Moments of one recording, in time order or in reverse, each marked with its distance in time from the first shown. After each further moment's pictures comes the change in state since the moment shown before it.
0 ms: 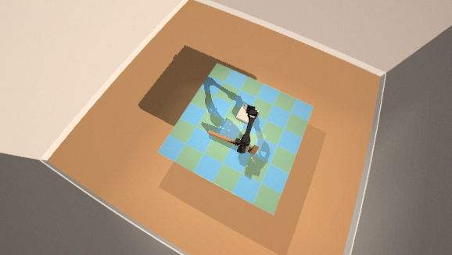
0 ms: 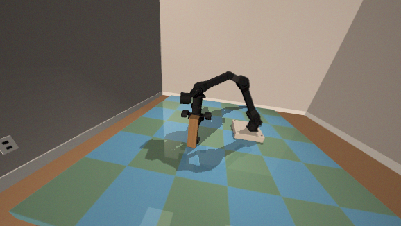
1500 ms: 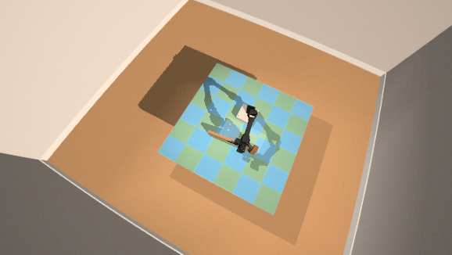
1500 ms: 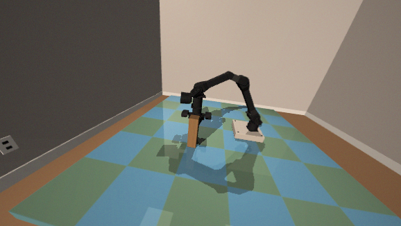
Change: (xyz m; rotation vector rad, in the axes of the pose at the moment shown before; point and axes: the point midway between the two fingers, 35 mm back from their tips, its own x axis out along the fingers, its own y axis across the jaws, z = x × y) arm 0.000 -0.001 0.005 -0.001 -0.001 0.002
